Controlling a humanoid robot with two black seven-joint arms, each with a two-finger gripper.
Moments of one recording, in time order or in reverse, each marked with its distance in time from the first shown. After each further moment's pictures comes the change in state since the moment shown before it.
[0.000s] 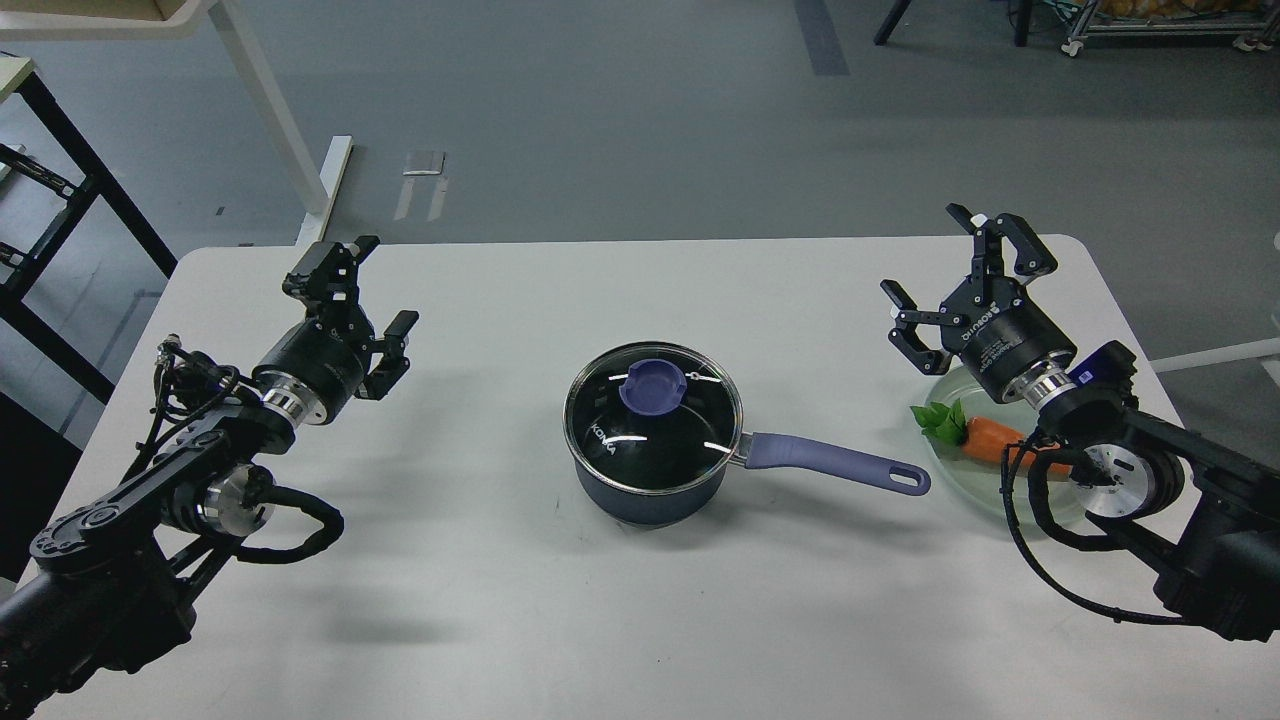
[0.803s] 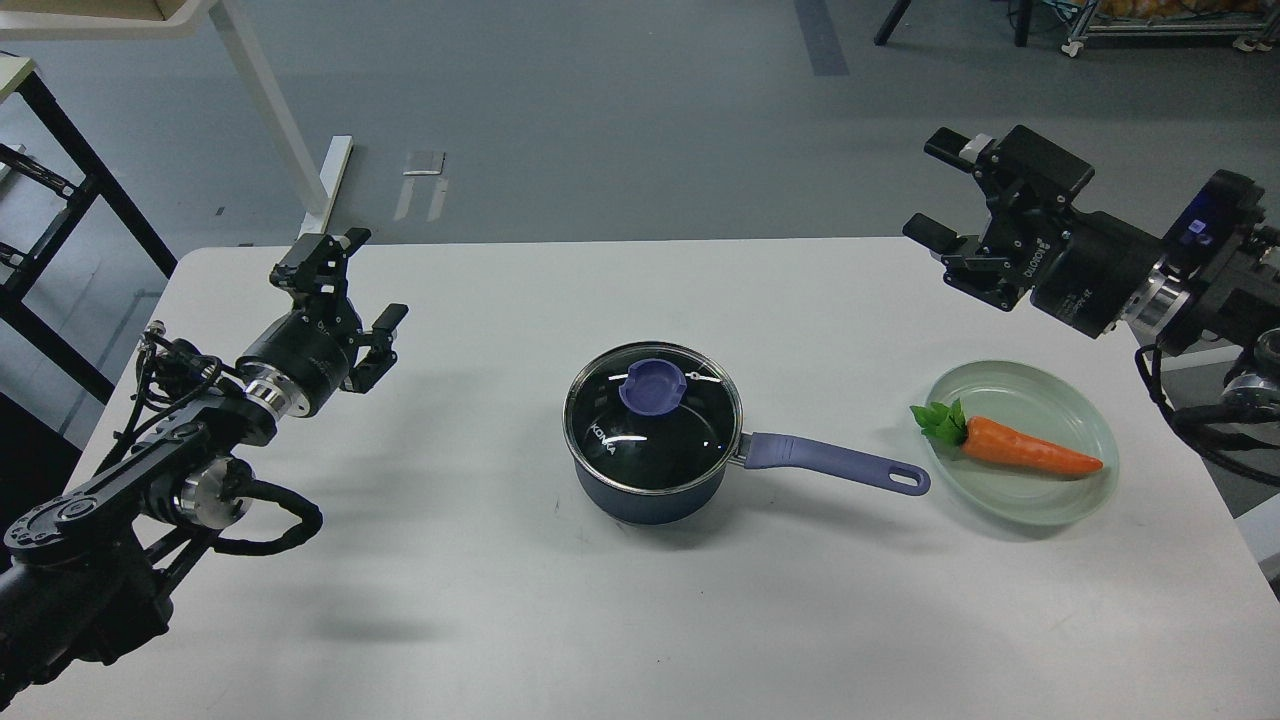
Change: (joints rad) left arm -0.025 0.040 0.008 -0.003 0.013 -0.059 0.006; right arm 0.250 -0.392 -0.049 0.429 -0.943 0.002 0.000
